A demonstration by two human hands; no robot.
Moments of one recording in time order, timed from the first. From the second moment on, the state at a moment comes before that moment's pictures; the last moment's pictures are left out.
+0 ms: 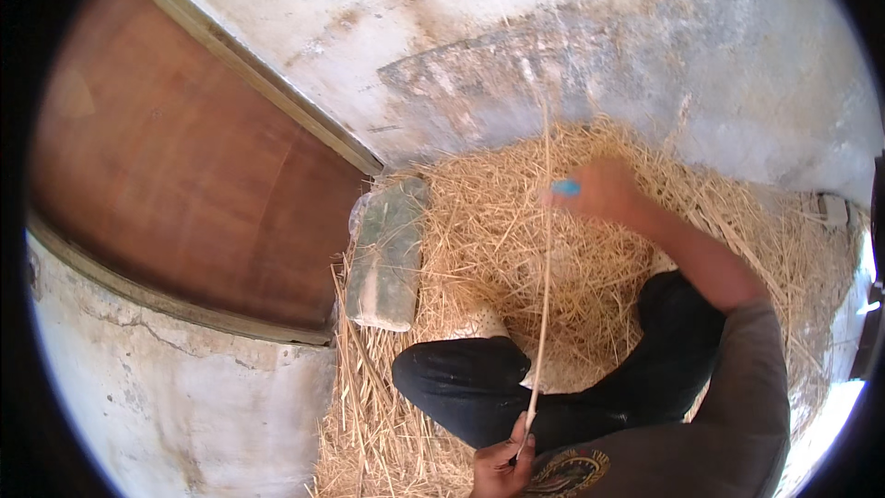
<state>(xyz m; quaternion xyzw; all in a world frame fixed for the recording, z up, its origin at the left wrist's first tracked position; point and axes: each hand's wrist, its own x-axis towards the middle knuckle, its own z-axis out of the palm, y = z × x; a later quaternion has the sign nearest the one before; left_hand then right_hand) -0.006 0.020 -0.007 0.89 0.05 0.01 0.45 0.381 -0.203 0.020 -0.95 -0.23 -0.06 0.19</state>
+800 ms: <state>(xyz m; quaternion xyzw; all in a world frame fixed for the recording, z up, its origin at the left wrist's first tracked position) 0.089 -0.007 0.020 0.60 0.16 0.01 0.78 0.256 -0.173 0.027 -0.89 -0.40 0.07 0.21</state>
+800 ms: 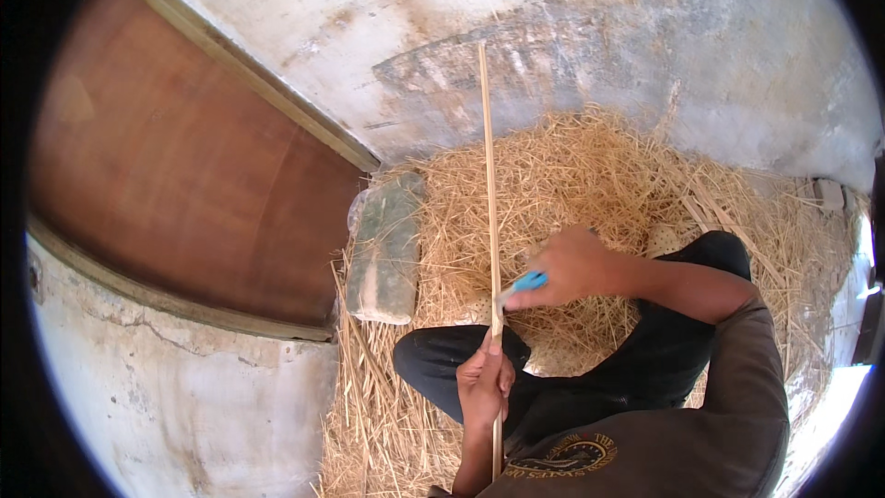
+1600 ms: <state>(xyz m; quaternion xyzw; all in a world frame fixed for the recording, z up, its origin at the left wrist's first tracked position) 0.078 -0.022 0.032 0.75 0.15 0.07 0.64 0.288 -0.163 0.002 -0.88 -0.37 -0.11 0.29</state>
